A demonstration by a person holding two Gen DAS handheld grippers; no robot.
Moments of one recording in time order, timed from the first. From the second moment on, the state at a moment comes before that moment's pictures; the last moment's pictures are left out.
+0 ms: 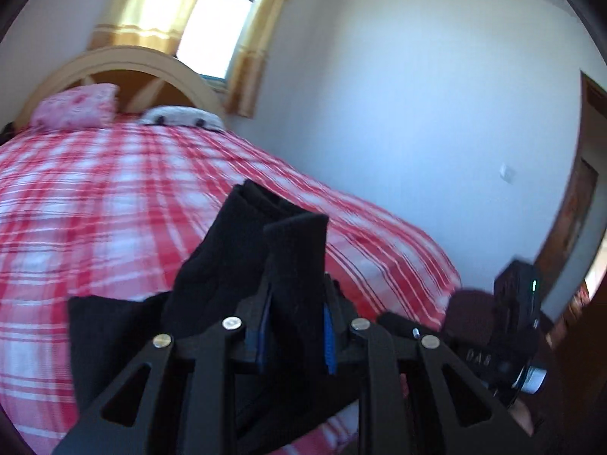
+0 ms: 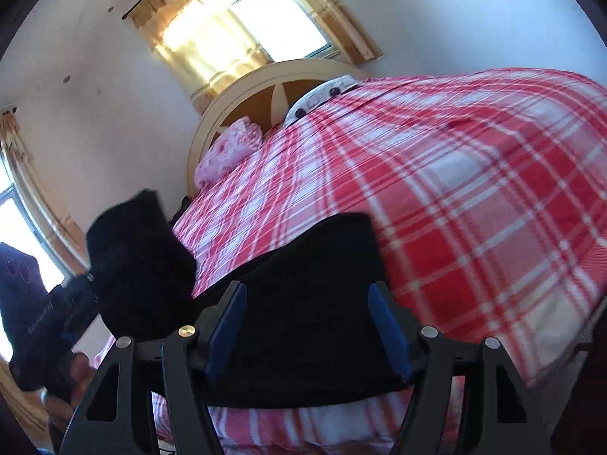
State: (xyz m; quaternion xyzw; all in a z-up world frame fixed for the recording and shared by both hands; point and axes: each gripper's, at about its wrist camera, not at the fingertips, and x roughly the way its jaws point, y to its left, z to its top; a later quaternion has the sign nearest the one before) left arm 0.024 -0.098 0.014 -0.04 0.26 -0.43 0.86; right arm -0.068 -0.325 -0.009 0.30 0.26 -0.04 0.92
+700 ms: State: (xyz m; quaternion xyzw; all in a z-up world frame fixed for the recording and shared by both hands) left arm -0.029 -0.105 -0.025 0.10 0.29 -0.47 0.83; right arm -0.064 -0.344 -0.005 0.31 0.26 0.03 0.91
